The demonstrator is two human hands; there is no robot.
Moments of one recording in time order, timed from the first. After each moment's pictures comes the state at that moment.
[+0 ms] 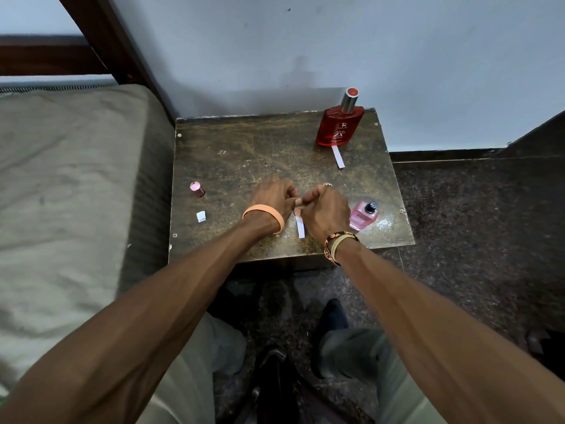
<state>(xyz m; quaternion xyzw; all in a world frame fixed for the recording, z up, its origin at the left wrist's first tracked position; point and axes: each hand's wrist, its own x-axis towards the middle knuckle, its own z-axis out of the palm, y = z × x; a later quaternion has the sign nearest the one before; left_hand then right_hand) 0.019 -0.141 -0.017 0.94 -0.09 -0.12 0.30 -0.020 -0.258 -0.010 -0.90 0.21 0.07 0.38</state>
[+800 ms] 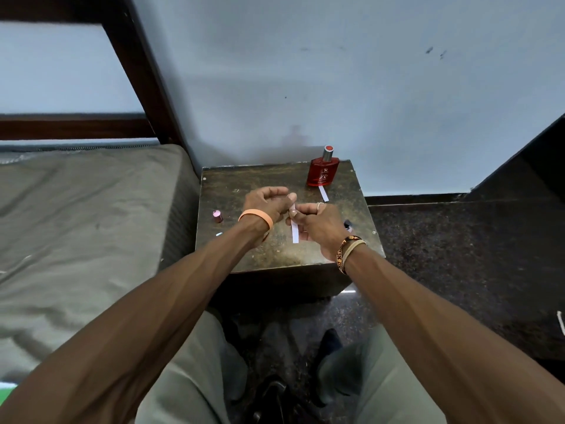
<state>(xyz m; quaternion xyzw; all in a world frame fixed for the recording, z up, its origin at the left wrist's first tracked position) -0.032 -0.124 0.096 0.70 0.11 -0.11 0.70 -0.069 -0.252 0.102 -0.71 0.19 0.14 0.67</state>
